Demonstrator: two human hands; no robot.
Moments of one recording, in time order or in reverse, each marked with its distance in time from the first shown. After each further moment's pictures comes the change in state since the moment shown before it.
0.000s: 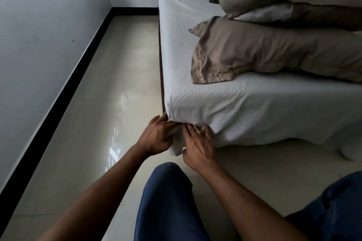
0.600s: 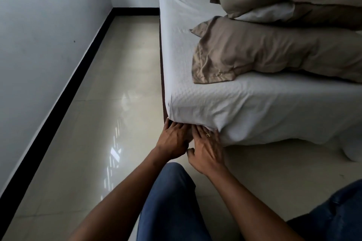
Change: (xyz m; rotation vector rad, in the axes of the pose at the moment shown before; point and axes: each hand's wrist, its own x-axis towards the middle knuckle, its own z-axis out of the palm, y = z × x) left_hand 0.020 0.038 0.033 0.106 -0.048 -0.082; right_hand -0.012 0.020 -0.002 0.068 0.093 0.065
